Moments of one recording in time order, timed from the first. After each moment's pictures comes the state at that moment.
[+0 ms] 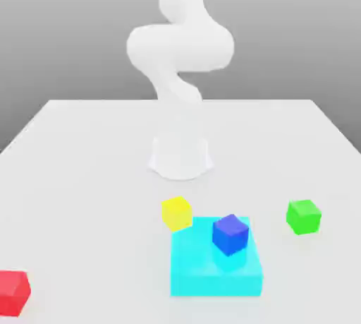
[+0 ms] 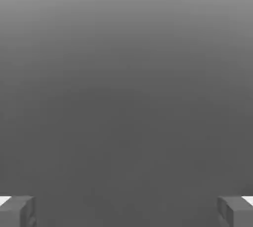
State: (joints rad) arm -0.07 -0.71 0.03 -2.30 -0.03 2.32 0.90
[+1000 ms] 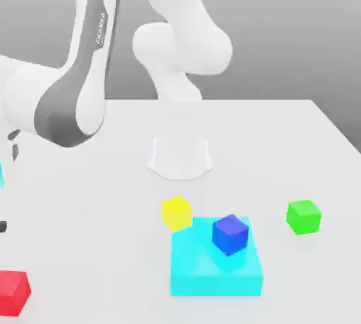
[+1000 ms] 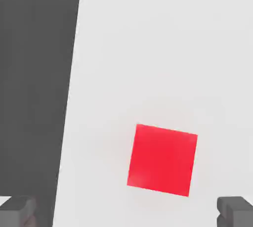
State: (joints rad) arm -0.55 0.36 -0.01 -2.26 -0.01 2.63 1.84
